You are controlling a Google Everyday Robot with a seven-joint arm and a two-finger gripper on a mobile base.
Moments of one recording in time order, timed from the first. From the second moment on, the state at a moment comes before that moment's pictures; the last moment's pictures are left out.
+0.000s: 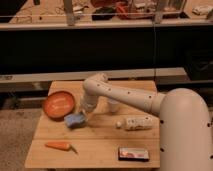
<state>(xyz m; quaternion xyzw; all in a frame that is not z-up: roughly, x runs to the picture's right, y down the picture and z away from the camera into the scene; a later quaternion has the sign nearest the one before) -0.128 0.158 0.839 -0.30 -0.30 -0.29 0.86</state>
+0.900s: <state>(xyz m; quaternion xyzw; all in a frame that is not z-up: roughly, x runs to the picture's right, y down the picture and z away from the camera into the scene) -0.153 0.143 0.855 -0.30 -0.29 -0.29 0.87</state>
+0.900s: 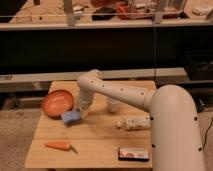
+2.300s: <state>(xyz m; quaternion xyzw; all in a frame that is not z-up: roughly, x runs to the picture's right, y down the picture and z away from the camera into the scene) -0.220 0.077 0.857 -0.27 -0.27 -0.28 0.88</state>
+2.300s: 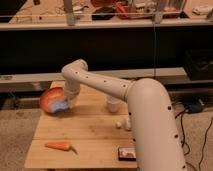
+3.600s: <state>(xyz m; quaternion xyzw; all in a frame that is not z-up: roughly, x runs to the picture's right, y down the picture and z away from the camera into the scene) -0.242 0.049 0.862 -0.26 -0.27 -0.27 0.89</state>
